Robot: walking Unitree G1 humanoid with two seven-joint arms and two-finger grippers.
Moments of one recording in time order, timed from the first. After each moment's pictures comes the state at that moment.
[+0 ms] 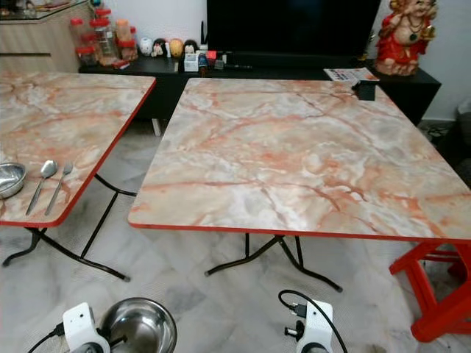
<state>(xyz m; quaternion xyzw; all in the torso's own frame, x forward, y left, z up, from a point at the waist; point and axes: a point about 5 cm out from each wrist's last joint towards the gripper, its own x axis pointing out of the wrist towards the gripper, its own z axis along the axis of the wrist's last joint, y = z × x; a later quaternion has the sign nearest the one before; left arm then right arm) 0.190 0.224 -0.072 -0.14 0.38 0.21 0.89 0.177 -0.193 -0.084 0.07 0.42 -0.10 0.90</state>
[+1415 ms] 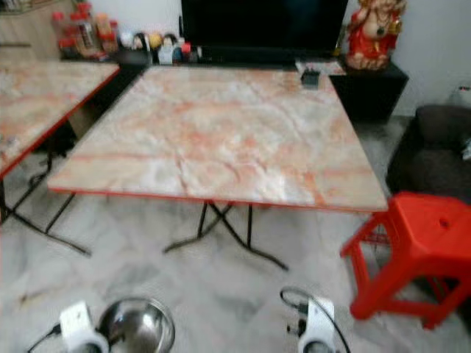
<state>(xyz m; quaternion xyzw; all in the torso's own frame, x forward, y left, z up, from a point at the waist) 0.195 0.216 -0.071 -0.17 0.36 0.21 0.89 0.172 -0.205 -0.084 0.05 0.42 -0.12 0.90</state>
